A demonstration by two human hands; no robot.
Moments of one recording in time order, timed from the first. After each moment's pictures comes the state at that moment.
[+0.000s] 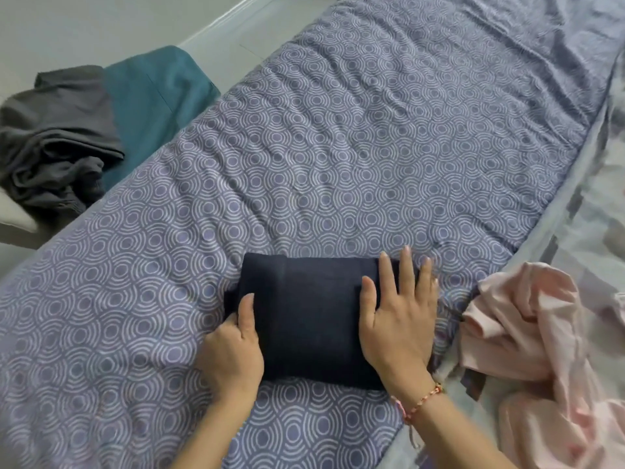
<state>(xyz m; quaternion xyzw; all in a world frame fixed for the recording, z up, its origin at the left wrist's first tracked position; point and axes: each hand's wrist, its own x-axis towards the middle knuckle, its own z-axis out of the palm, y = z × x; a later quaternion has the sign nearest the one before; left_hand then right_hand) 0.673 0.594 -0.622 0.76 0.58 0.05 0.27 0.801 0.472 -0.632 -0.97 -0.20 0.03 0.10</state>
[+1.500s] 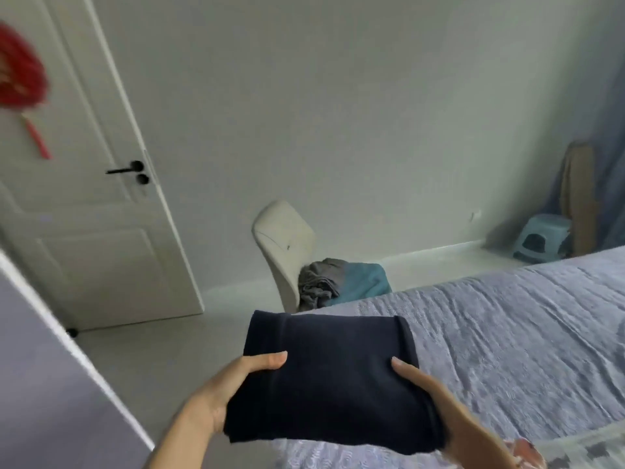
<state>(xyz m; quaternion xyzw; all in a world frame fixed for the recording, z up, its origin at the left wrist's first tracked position) 0.455 0.383 -0.200 0.38 0.55 0.20 0.71 0.695 0.311 -0.239 -0.53 -0.17 0.69 0.47</state>
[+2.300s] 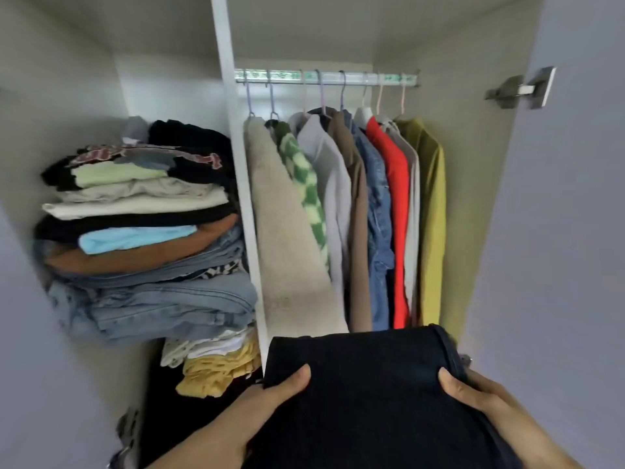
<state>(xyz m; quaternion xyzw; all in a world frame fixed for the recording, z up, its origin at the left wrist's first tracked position) 0.109 -0.081 -0.111 0.03 0.65 0.69 0.30 0.205 0.162 -0.092 -0.18 -0.64 0.74 0.06</state>
